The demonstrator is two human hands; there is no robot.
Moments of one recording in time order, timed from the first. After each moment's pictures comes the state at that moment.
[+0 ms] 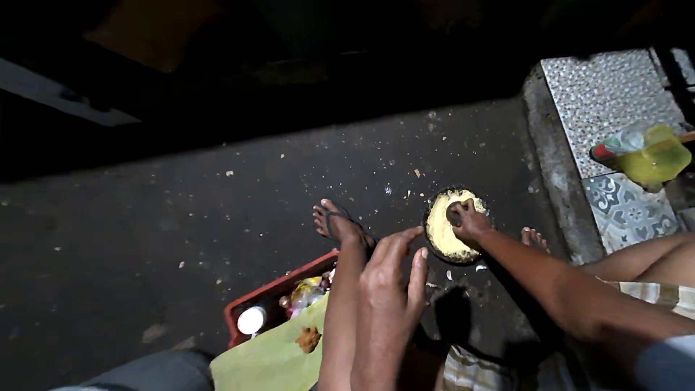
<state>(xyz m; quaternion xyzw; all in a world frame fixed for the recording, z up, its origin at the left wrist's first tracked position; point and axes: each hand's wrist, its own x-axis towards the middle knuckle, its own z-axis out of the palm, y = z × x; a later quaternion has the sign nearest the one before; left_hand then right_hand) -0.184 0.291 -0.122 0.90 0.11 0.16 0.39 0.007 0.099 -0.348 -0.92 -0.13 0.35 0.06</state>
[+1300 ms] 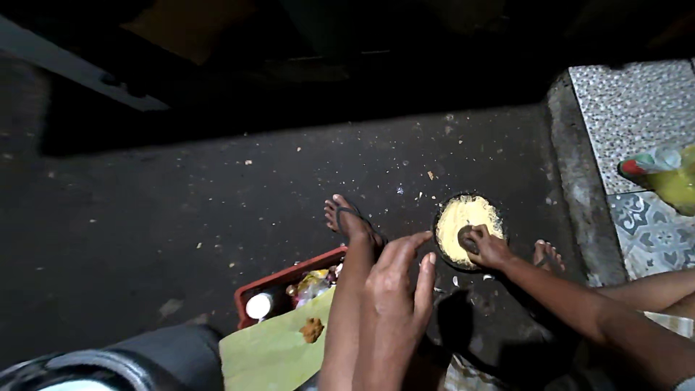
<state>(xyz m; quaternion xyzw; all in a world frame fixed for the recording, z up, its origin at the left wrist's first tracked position) -0.182 0.293 -0.123 0.90 0.14 0.16 0.39 -0.022 0.065 -0.355 -0.89 -0.25 0.38 0.03</state>
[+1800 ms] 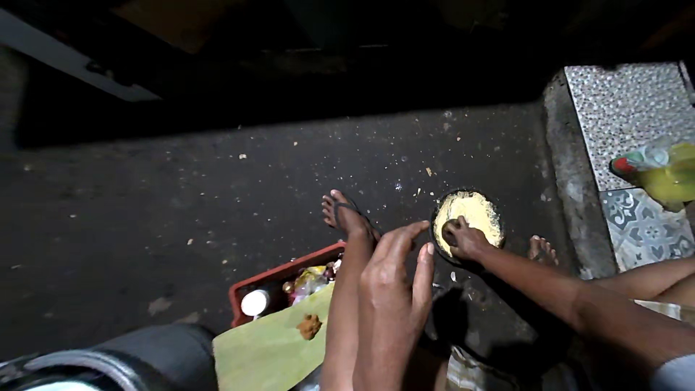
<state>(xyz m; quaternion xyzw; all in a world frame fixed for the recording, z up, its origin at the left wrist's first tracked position) -0.189 0.298 -0.119 0.88 0.15 0.18 0.40 -0.027 0.119 -0.347 -0.88 -0.25 0.40 0.01</state>
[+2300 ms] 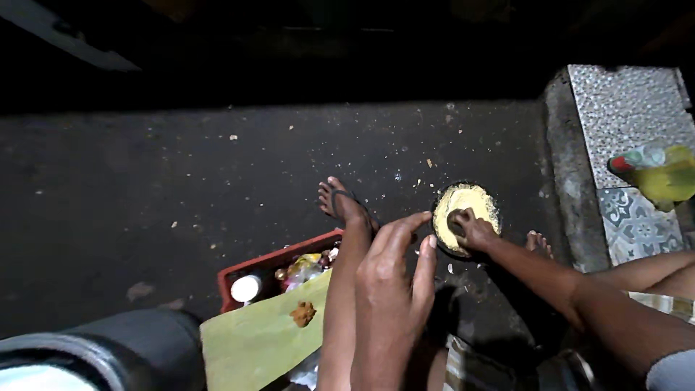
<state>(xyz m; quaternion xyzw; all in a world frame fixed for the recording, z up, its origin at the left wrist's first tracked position) -0.201 0.298 -0.119 0.86 0.16 0.21 0.44 -0.020 0.099 -0.346 -0.89 -0.25 0.37 -0.02</state>
